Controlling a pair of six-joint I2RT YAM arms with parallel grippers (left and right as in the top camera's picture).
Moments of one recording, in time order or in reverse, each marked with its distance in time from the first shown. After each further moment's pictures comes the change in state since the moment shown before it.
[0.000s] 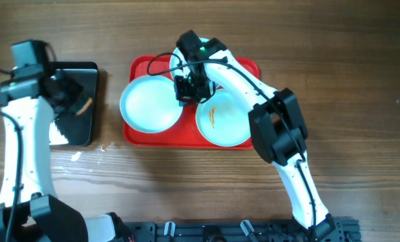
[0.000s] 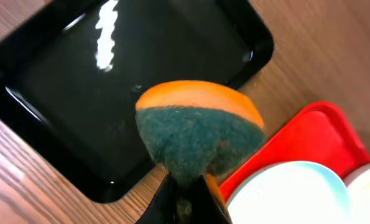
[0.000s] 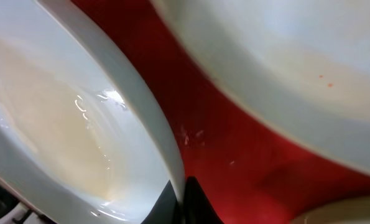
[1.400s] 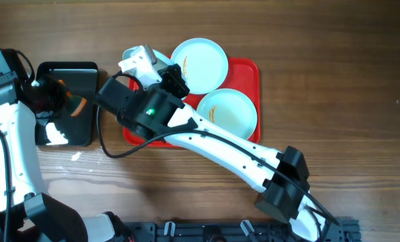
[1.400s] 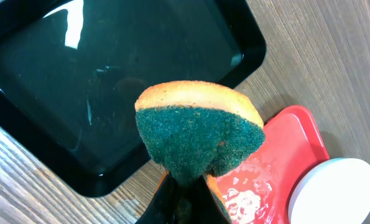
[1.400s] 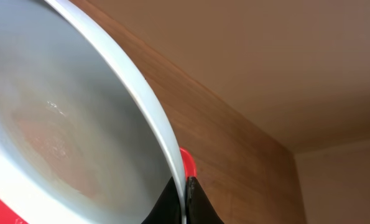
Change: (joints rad) left arm 0.121 0.000 0.000 -0.006 0.170 -0.008; right arm 0.474 -0.283 0.048 -0.042 1.536 -0.220
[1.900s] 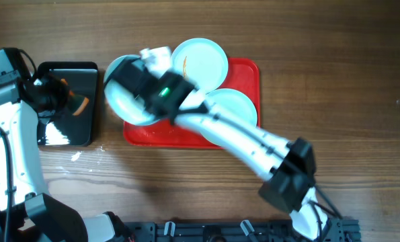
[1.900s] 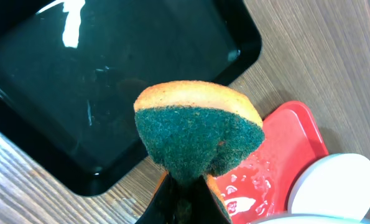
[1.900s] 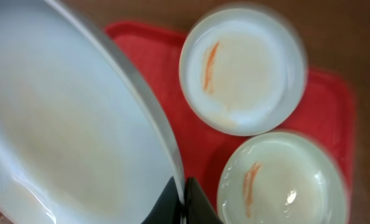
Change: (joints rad) left arm -0.021 0.000 0.000 0.001 0.000 0.000; right arm -0.126 -0.009 0.000 -0.034 -0.657 0.403
